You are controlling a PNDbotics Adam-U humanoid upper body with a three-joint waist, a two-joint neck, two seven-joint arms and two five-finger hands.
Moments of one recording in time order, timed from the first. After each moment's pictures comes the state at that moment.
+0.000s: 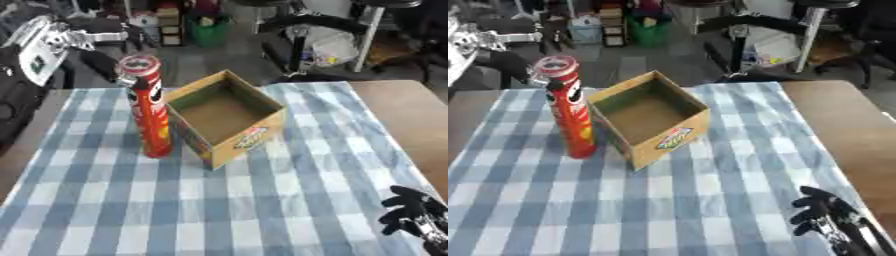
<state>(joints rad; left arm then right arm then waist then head) -1.02 0.70 -0.27 -0.86 -0.61 -0.53 -0.59 0.08 -0.19 0.04 -1.78 -0.09 -0.10 0.32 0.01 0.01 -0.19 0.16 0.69</state>
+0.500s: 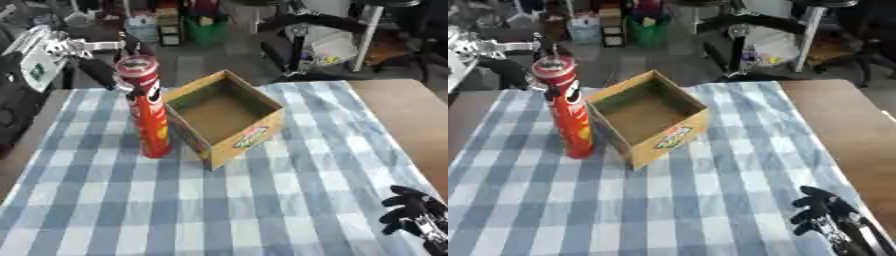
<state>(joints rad) -1.01 0.70 -0.28 -0.83 -0.64 -0.54 -0.58 0.08 -0.19 0.04 -1.78 -0.09 -0.10 0.32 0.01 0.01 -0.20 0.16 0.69</state>
